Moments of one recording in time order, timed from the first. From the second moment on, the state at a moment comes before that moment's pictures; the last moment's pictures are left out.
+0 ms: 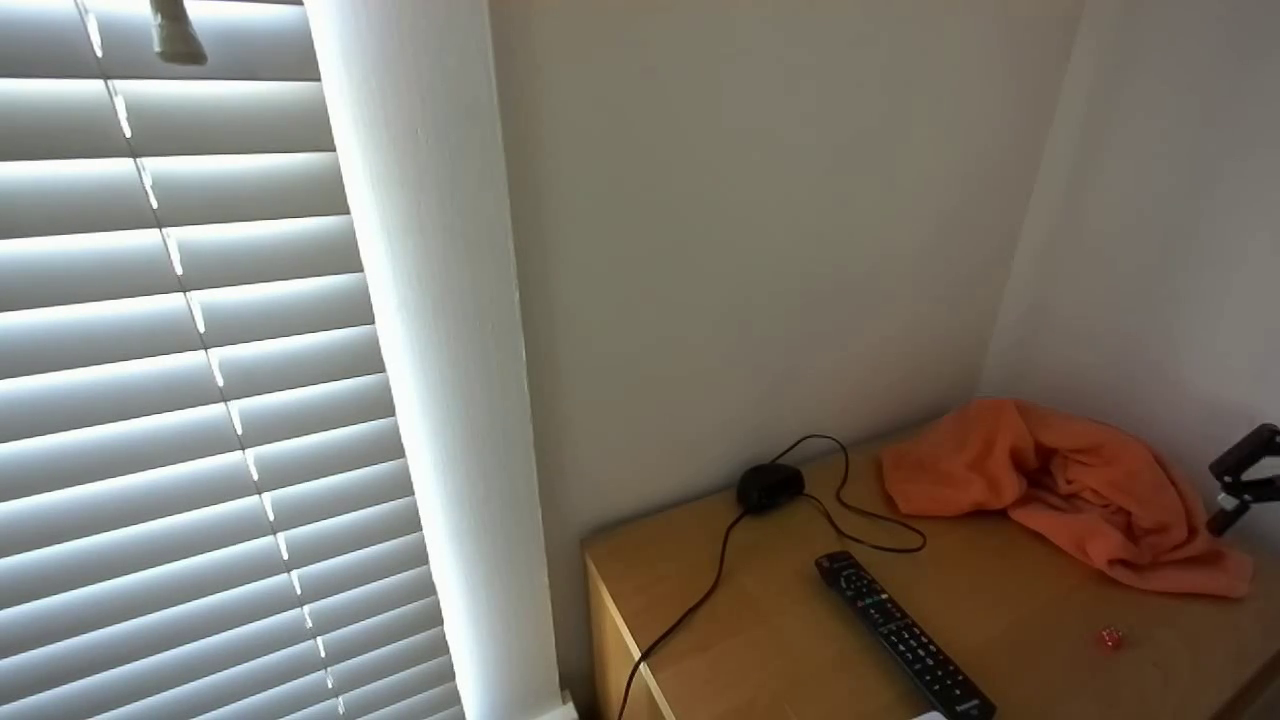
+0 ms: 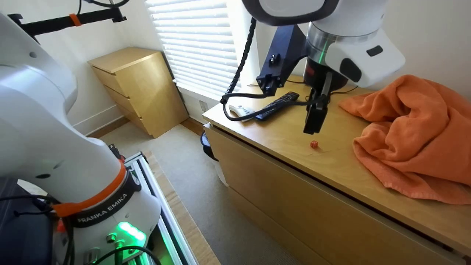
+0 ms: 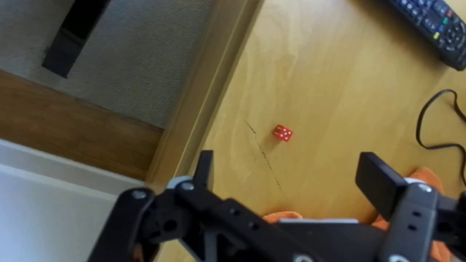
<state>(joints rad) -0.25 -0.04 -0.26 -2.45 0.46 2.36 0.16</state>
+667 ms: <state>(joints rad) -0.25 0.08 -0.25 -2.38 0.61 2.35 0.20</state>
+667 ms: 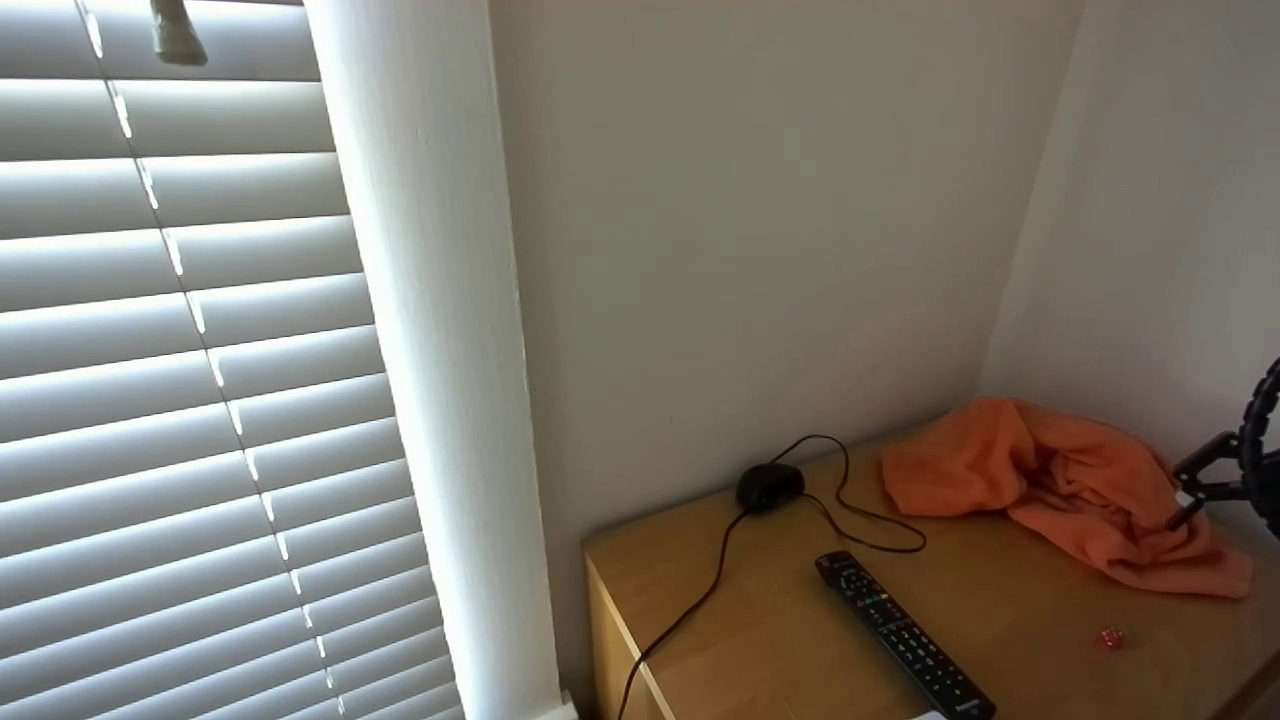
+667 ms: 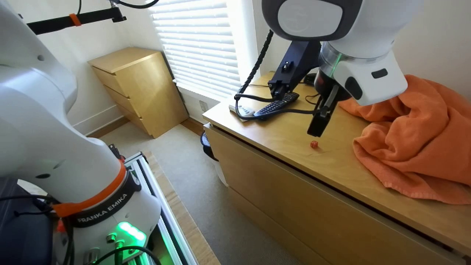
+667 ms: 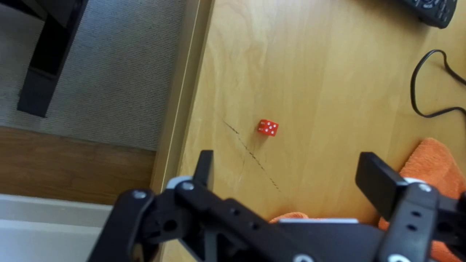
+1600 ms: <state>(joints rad) -0.29 0.49 -0.24 -2.06 0.76 2.10 0.32</state>
